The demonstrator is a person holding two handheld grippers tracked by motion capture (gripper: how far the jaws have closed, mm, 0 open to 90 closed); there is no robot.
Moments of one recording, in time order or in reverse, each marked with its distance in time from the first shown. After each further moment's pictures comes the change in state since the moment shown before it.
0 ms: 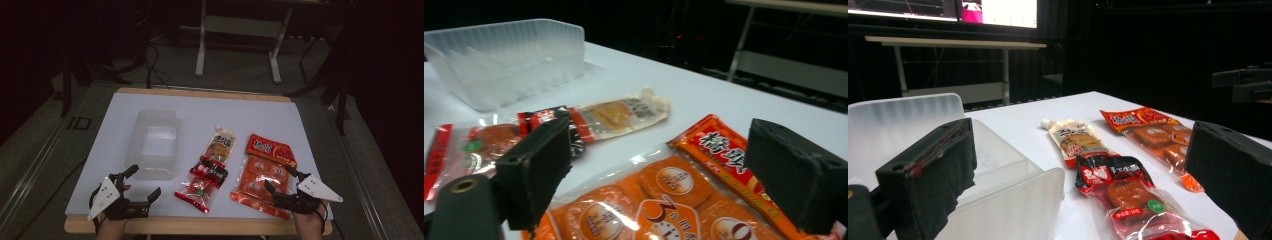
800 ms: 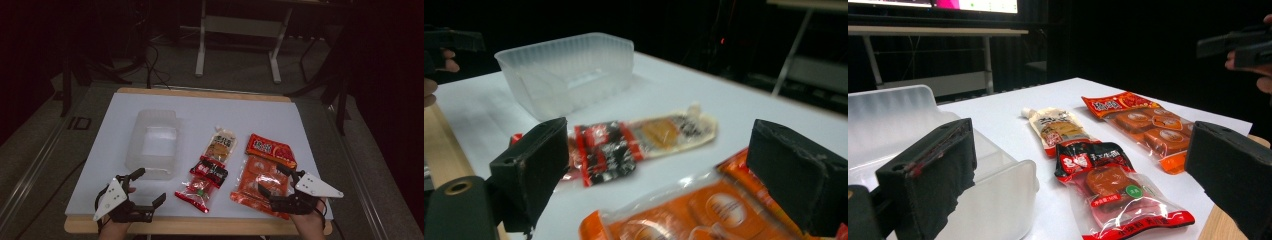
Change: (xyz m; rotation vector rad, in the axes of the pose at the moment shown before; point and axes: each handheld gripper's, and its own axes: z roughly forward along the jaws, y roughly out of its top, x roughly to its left) left arm -0.011 0.001 0.005 0.062 -0.067 0.027; right arm 0.014 0.028 -0.004 -0.003 0.170 -0.005
